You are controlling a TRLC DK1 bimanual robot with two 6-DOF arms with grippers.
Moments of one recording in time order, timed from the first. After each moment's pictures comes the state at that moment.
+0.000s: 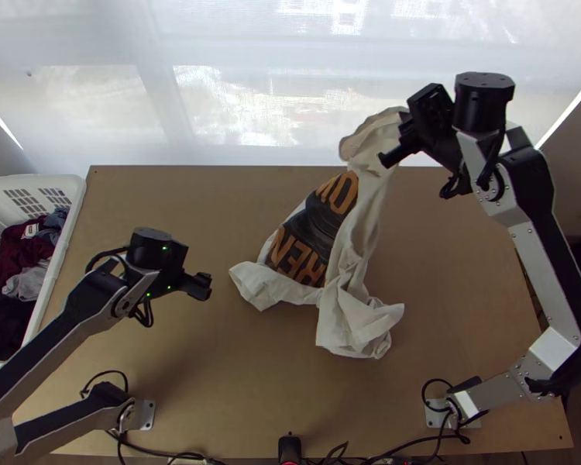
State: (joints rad) left arm -0.44 1.13 0.94 -0.66 -0.03 -0.01; right arm 0.40 1.62 2.00 -0.73 0.13 -0.39
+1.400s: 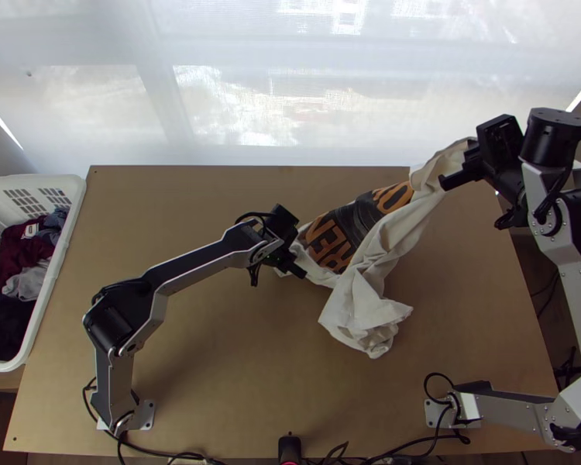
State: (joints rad) left arm -0.73 2.00 1.56 -0.57 0.01 -0.10; right arm 0.17 1.37 1.70 -0.72 0.14 -0.41
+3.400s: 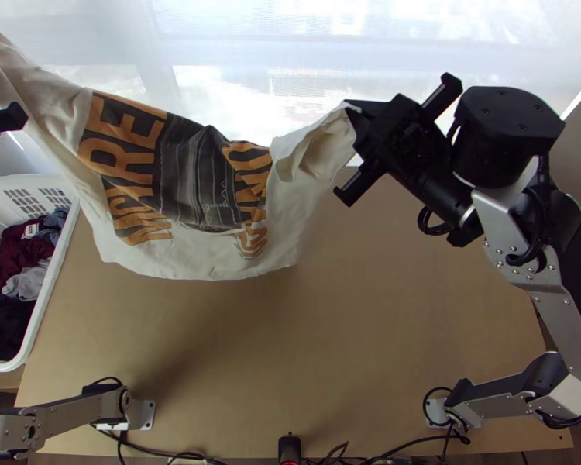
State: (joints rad) left arm 0.11 1.32 2.20 -0.85 0.00 -0.03; right arm 0.84 1.56 2.23 -0.74 0.26 -0.54
